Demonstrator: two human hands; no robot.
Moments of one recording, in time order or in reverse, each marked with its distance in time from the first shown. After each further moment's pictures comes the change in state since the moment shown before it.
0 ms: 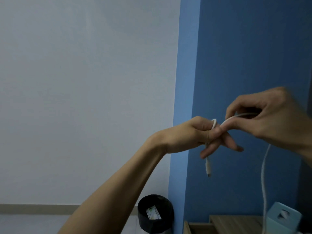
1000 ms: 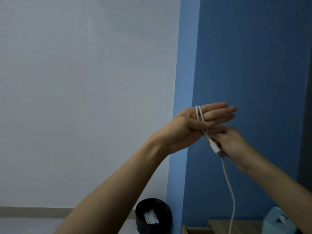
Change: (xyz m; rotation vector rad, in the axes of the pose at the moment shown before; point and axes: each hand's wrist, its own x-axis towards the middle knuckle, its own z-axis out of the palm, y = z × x) left_hand 0.013 0.001 -0.004 -0.552 0.213 0.137; right_hand -0.008 0.032 0.073 0.578 -0.051 0.464
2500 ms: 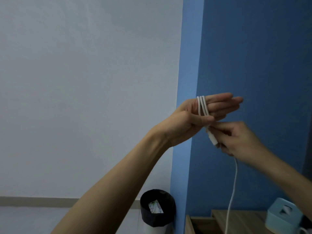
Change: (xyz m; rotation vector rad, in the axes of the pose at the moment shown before) left_hand -0.010 -0.002 -0.006 0.185 0.007 0.070; right_hand -0.020 -0.007 0.010 -0.042 -0.047 0.018
